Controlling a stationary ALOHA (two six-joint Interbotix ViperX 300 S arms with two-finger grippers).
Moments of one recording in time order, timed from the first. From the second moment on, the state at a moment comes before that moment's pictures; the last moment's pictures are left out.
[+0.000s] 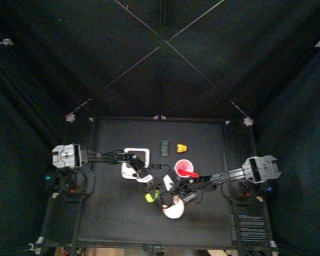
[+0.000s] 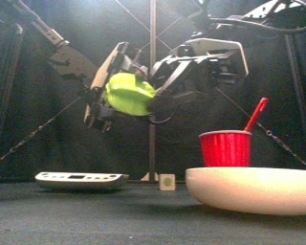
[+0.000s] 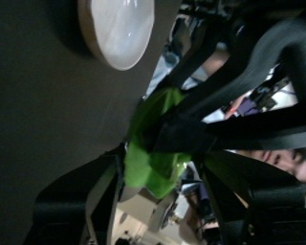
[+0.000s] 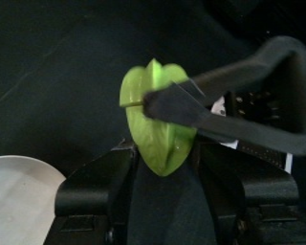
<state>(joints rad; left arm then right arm) 0.28 0.19 0.49 -1.36 0.99 0.42 0.14 0.03 0.58 -0.89 -0.03 0.29</state>
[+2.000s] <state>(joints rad) 0.26 -0.21 0.83 -1.40 0.59 0.71 0.09 -0.14 0.81 -0.51 -0.15 0.29</state>
